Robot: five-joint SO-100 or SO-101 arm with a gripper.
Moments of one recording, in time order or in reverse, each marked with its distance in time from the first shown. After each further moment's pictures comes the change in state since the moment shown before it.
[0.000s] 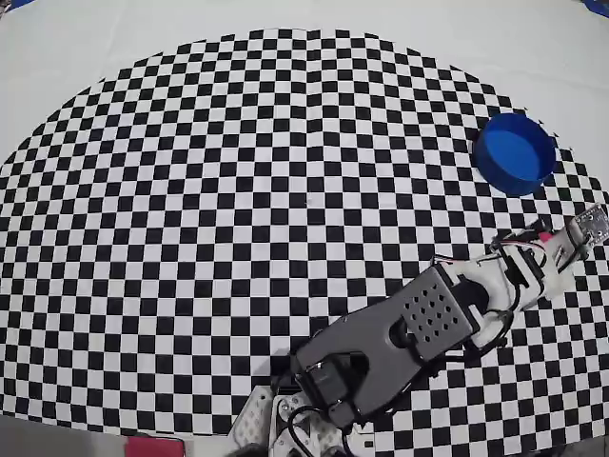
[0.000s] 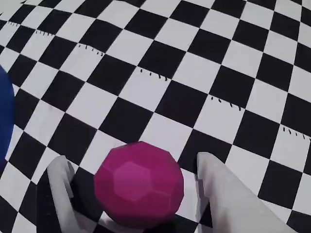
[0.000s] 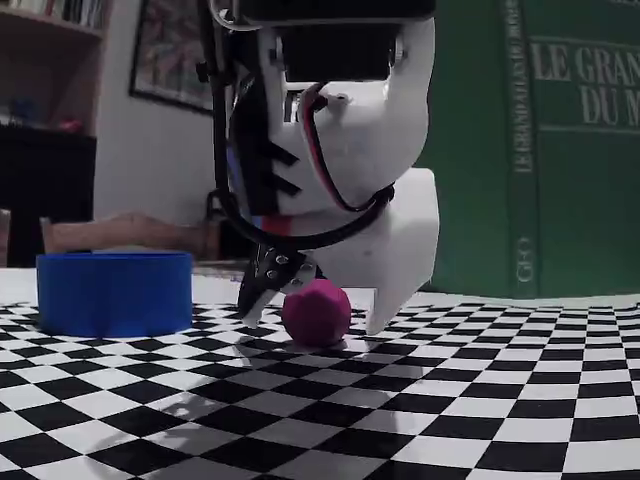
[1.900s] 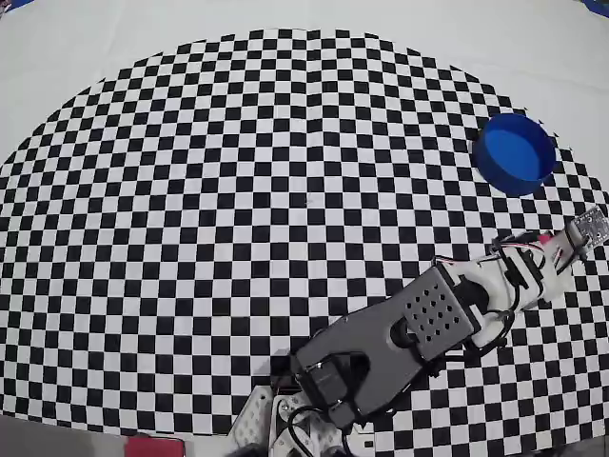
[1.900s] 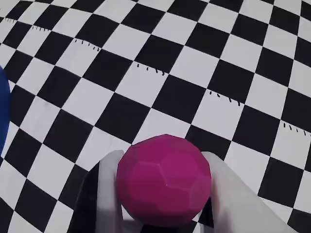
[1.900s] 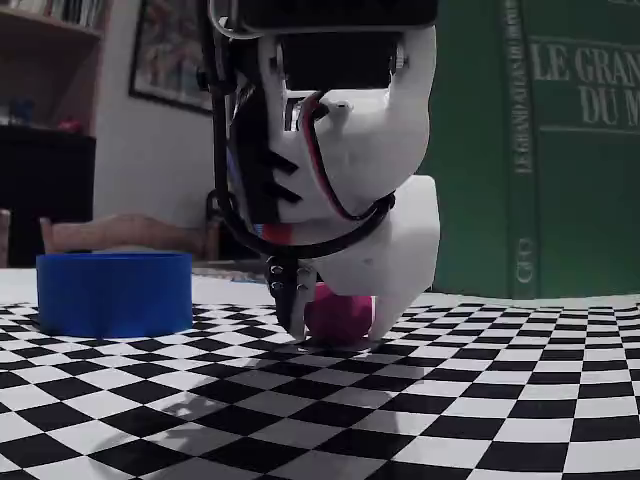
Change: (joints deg) arm -0.3 -0.8 0.0 -0.5 0.0
